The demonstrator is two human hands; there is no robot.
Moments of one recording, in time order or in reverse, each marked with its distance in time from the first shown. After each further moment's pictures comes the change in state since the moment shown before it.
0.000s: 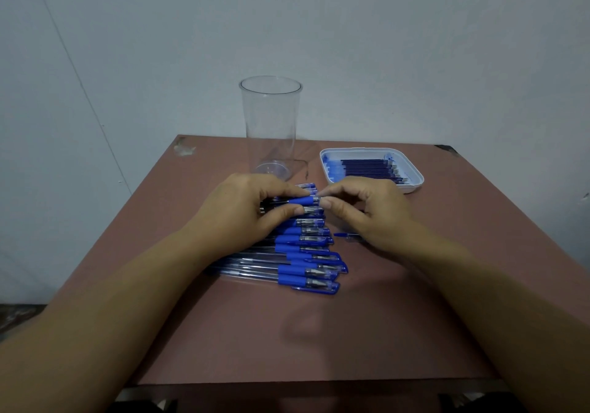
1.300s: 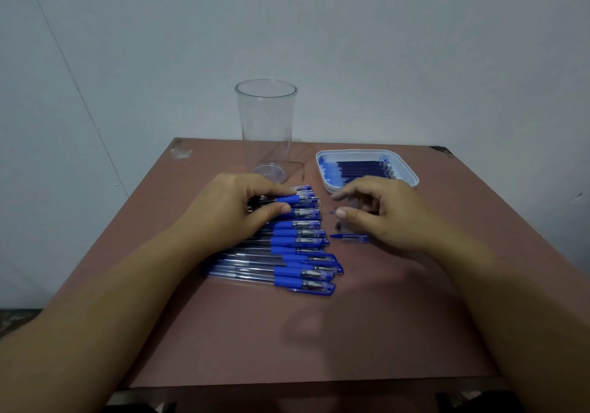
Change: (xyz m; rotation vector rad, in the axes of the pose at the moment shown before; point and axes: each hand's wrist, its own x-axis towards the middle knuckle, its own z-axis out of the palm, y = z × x) left_hand 0.000 -0.004 -0.007 -0.012 0.003 -0.073; right_hand -0.006 0.008 -0.027 -0.130 -0.151 0.162
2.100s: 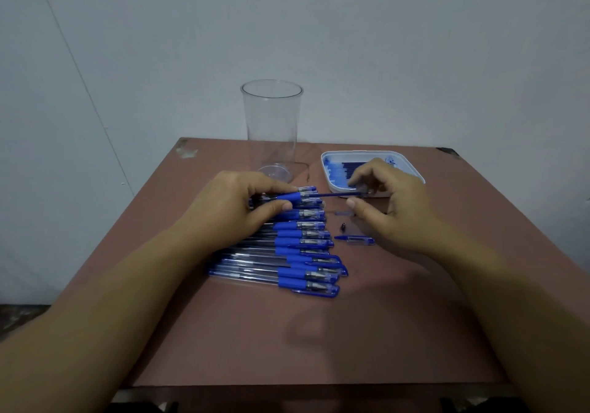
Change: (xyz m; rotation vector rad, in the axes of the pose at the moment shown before) left_hand 0.001 -0.005 -0.002 0.028 0.007 -0.004; right_hand 0.001 0.003 0.006 -0.002 0.257 -0.155
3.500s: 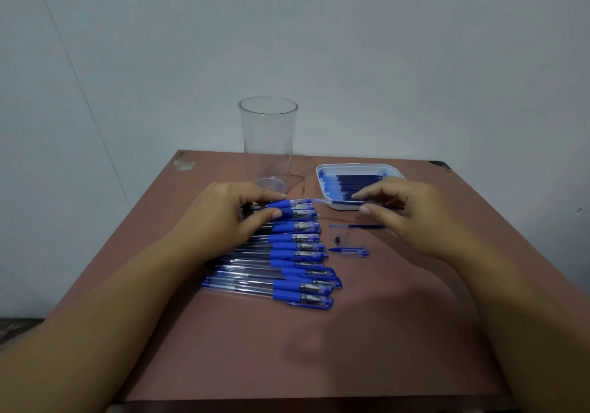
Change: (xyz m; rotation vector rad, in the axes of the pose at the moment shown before) left_hand 0.001 -0.007 -0.002 0.040 0.032 -0.006; right_hand 0.000 0.001 -0.029 0.057 -0.110 0.165
